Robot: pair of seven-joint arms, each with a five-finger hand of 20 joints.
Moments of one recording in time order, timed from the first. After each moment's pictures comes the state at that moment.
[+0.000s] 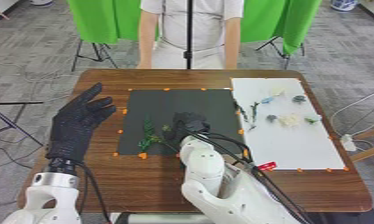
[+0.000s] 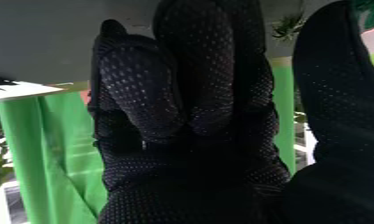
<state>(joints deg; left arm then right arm) 125.5 -57.2 -91.5 -132.1 42.7 16.5 14.7 -73.6 -76.2 37.9 -102.1 -139.8 -17.2 50.6</state>
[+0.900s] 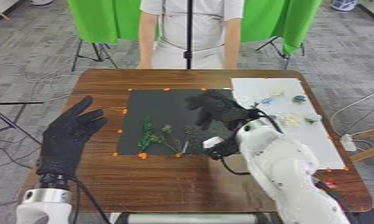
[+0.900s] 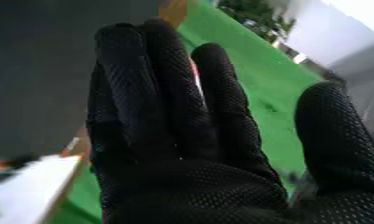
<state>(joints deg) 133.1 -57.7 -94.2 -133.0 41.8 17.6 18.7 -93.2 -72.7 72.2 -123.4 -97.9 -12.9 31.9</state>
